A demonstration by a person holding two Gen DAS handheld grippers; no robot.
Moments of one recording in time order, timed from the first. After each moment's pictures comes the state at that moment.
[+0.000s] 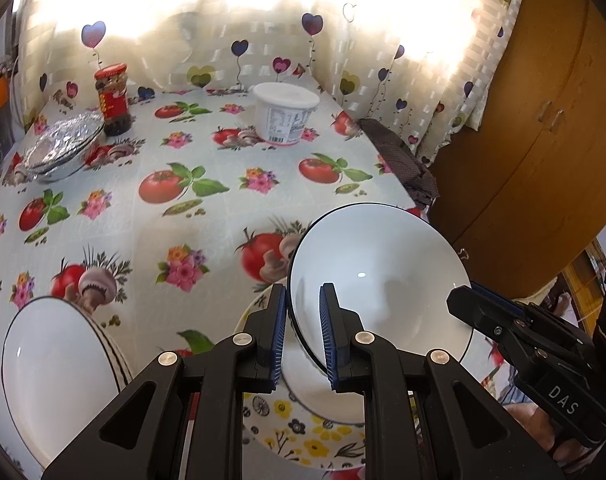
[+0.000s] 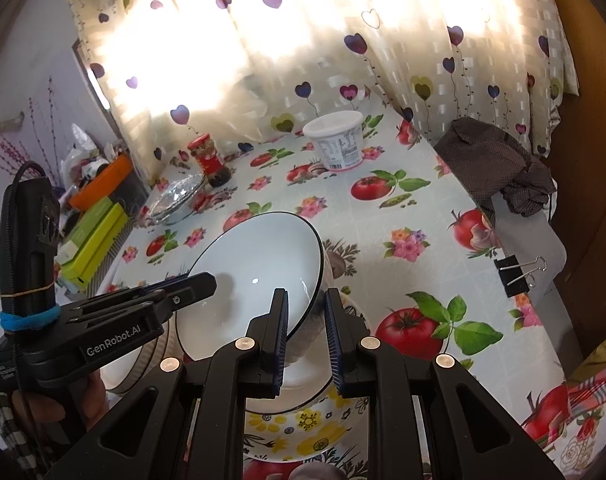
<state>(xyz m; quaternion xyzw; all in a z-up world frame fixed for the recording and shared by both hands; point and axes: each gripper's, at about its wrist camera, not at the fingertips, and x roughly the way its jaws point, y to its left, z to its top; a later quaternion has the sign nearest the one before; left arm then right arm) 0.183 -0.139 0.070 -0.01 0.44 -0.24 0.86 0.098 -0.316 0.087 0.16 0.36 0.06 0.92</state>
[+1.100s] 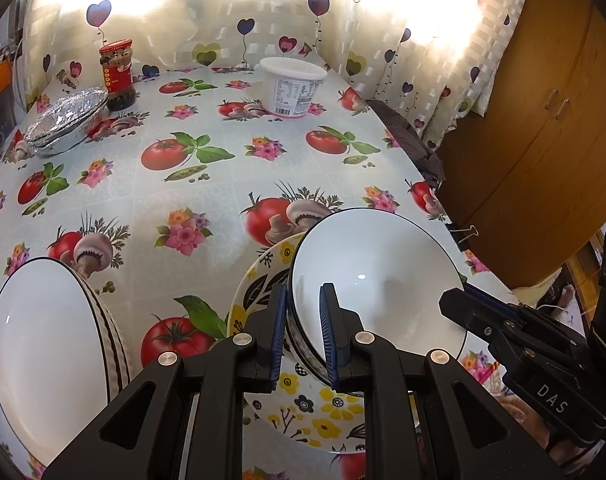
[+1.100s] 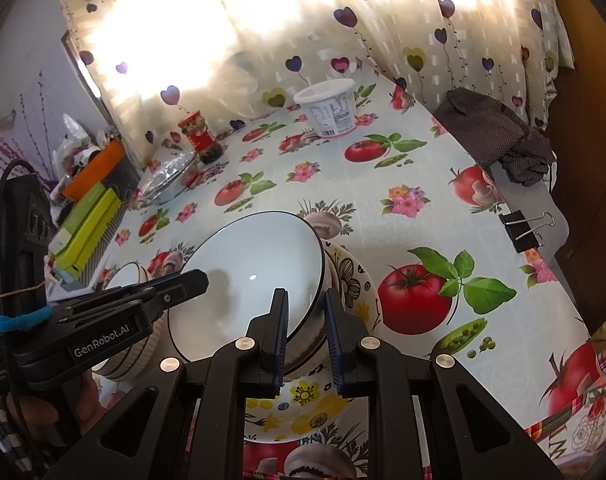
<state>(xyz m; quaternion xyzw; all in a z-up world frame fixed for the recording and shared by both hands) 0.171 -0.135 0.046 -0.01 0.46 -0.24 0.86 0.091 -0.316 0.054 0.18 0.39 0.05 0.90</state>
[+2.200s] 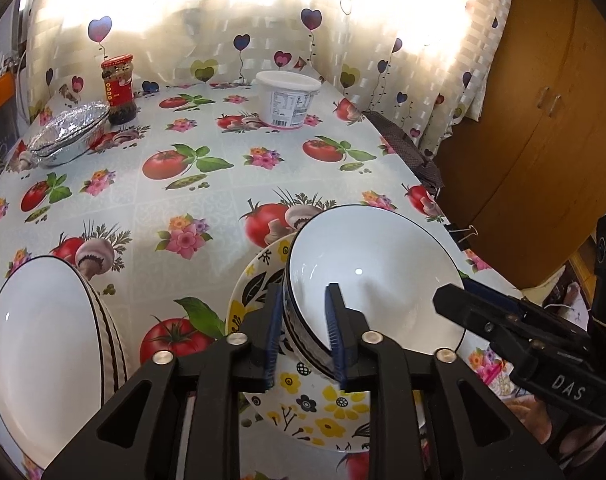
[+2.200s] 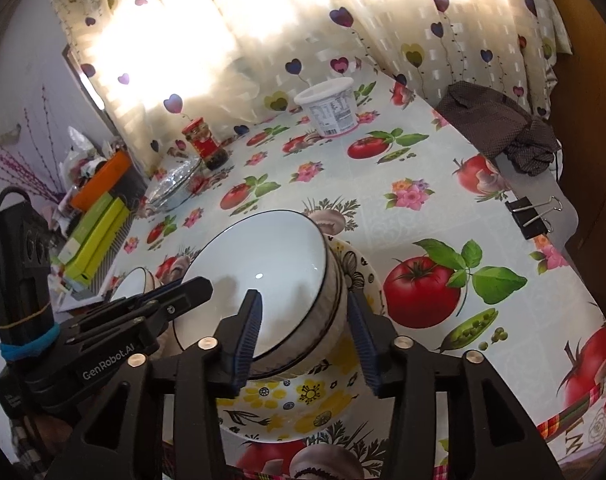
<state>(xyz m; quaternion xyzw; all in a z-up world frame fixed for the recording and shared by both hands) 0.155 -0.132 0.040 0.00 0.42 -0.24 0.87 0.084 -0.321 0.049 0.20 0.37 0.06 0.90</state>
